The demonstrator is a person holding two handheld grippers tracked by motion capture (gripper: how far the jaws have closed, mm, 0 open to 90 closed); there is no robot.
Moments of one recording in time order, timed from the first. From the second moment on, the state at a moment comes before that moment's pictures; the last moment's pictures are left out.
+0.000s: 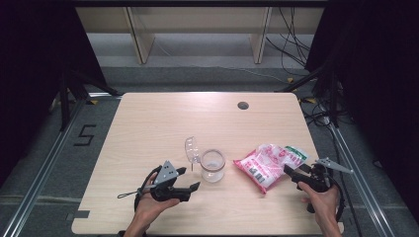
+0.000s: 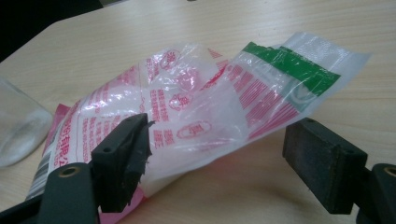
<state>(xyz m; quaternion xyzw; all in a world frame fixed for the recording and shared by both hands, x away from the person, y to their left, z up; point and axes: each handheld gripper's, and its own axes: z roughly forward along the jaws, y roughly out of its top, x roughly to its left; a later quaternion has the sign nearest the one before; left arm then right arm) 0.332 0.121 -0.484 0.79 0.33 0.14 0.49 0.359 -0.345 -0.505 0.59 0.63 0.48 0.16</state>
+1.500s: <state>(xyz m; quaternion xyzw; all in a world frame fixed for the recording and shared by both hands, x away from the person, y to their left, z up) 0.331 0.116 -0.489 0.80 0.32 0.14 0.49 0.398 -0.324 -0.519 0.58 0.66 0.46 0.17</state>
